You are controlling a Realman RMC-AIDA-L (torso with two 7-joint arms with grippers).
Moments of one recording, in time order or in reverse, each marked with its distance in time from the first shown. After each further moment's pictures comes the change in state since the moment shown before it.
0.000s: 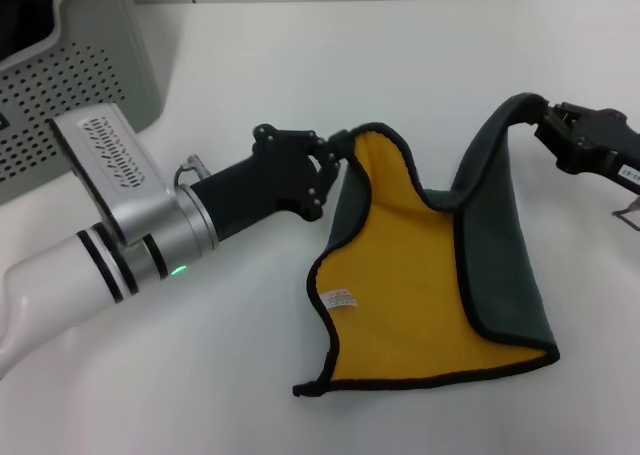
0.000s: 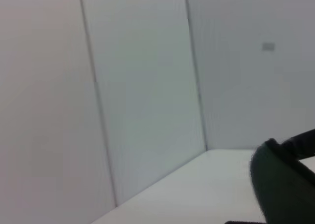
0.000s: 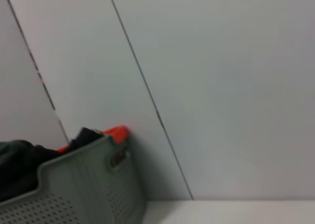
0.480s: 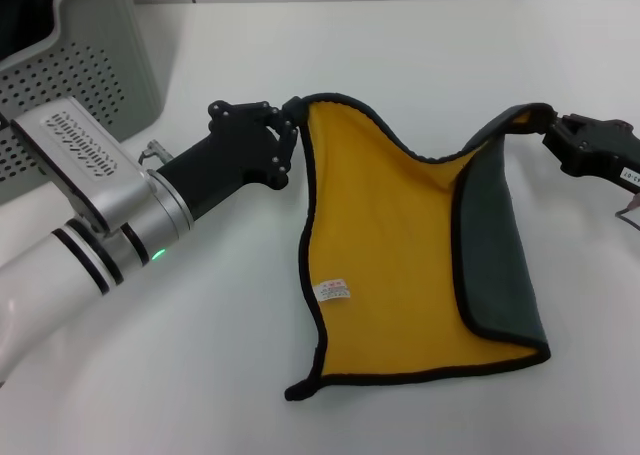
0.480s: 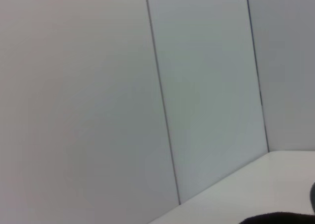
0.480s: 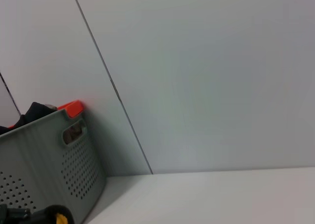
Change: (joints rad) left arm 0.032 0.001 0.000 0.012 -0.165 -0.041 0.090; right arm 0.005 -0.005 -0.004 0.001 0.004 0.126 0.018
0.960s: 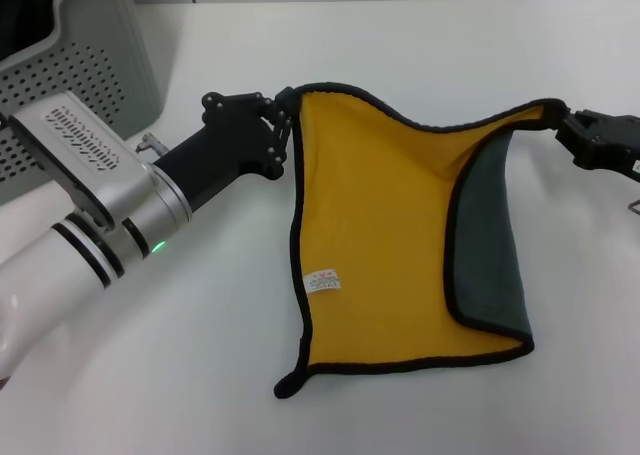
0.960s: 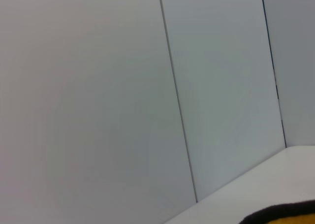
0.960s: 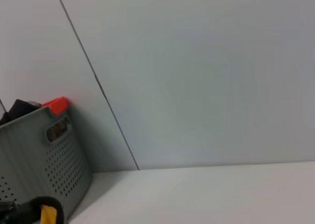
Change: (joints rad) left arm -0.005 -0.002 0.000 0.005 -0.043 -0.022 0.042; right arm 0.012 -0.023 -0.012 -0.008 0.000 0.026 0.034
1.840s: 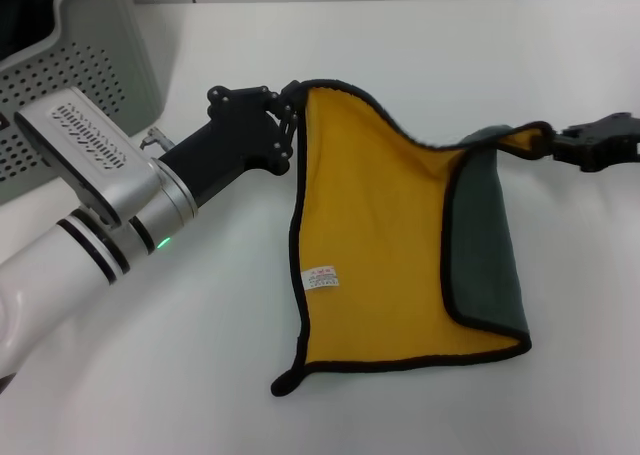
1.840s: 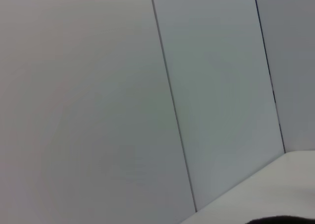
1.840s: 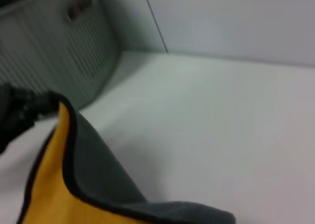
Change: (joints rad) left arm -0.001 0.003 0.000 0.024 -0.006 -0.003 0.030; right arm 0.240 -0.024 -0.572 -0.314 -0.006 -0.097 0.471
